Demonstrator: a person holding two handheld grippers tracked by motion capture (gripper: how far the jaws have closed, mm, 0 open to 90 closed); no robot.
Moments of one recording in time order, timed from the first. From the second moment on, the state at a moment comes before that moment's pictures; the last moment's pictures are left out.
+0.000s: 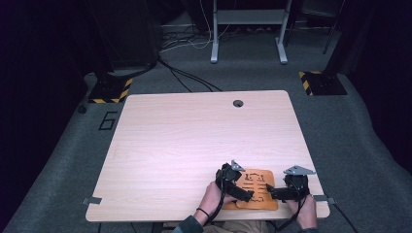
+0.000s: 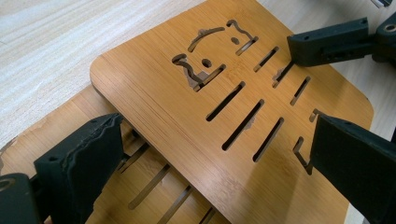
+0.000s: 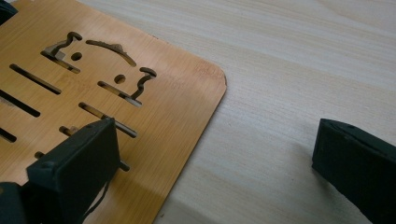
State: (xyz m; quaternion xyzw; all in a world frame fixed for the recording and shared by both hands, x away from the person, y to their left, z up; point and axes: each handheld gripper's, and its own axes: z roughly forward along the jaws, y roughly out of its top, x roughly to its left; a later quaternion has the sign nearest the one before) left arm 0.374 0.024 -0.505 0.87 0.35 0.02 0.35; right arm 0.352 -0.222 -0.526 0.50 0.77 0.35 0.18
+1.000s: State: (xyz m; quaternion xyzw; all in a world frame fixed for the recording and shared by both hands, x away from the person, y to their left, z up) left arm 0.377 0.027 -0.488 0.85 0.38 0.00 0.37; right arm 0.352 -0.222 -0.526 0.51 0.77 0.35 0.18
